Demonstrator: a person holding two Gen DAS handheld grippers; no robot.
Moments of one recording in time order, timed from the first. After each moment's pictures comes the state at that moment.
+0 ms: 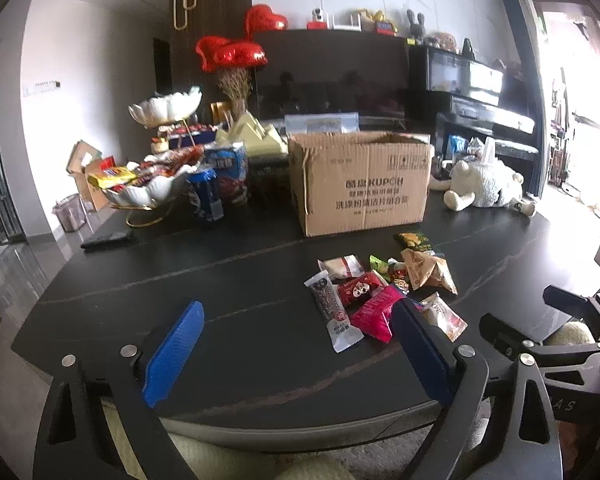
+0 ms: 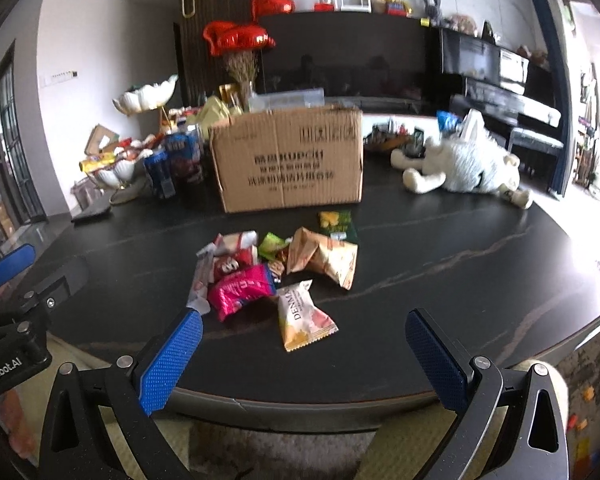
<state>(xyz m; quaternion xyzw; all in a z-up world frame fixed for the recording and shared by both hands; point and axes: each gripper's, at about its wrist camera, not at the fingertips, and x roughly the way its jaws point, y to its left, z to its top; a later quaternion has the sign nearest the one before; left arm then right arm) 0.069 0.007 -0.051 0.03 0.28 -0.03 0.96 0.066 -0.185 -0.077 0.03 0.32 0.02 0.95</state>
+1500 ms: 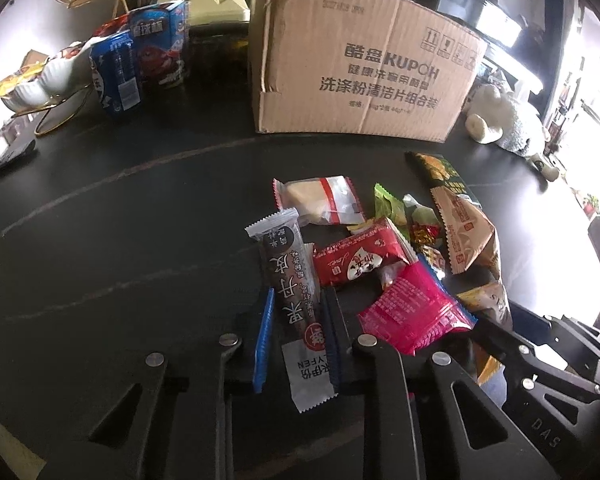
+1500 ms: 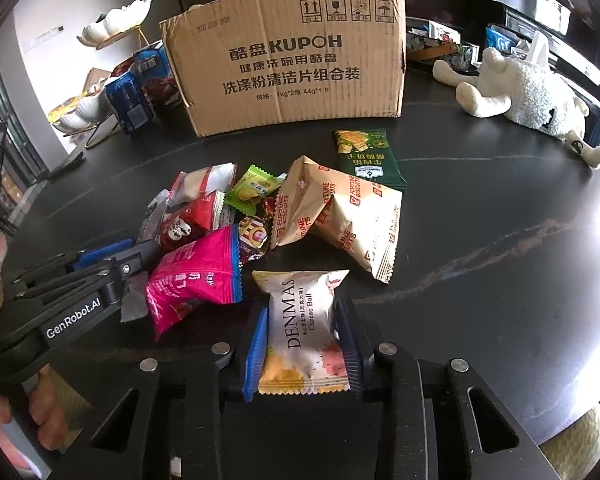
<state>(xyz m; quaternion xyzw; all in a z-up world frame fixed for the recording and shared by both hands) 0.206 -0.018 -0.150 -0.02 0.46 -0.09 0.88 0.174 -0.188 -0.145 0.03 0.46 0.06 0.89</state>
